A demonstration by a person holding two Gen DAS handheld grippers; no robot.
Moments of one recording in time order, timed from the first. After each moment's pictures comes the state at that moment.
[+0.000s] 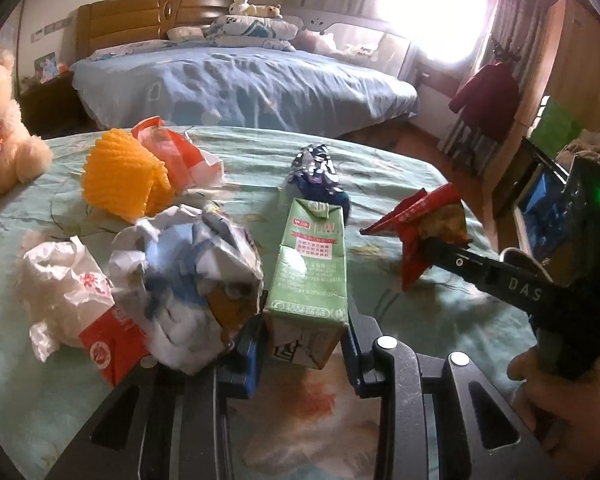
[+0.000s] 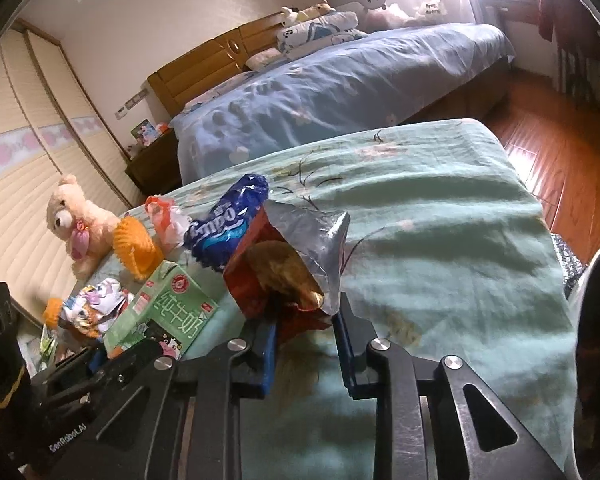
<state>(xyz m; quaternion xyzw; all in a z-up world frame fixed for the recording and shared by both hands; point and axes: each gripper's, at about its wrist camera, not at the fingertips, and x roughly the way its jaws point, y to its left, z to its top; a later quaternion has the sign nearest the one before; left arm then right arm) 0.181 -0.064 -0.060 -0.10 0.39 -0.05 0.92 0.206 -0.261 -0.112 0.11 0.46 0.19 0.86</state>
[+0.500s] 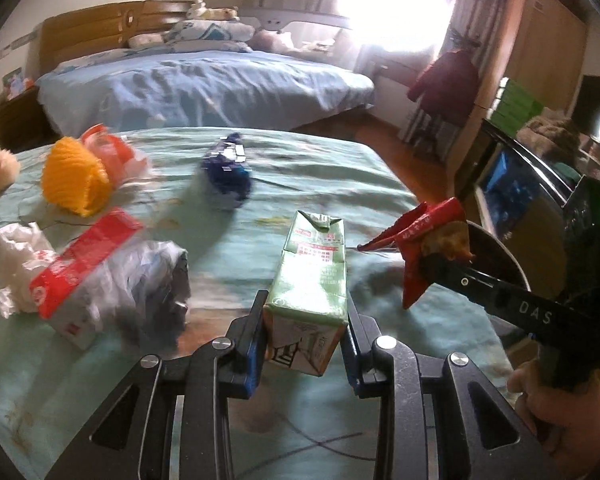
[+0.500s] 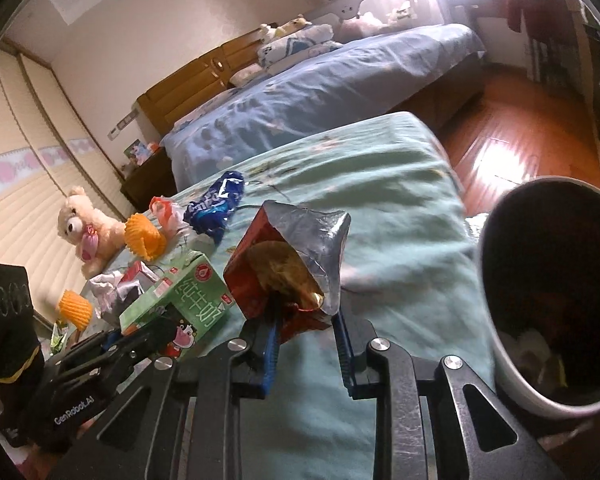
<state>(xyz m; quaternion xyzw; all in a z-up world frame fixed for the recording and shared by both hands) 0.152 -0.105 -0.052 -0.08 0.38 -0.12 0.91 0.144 -0.321 -0.093 0.14 0.45 0.16 0.87</state>
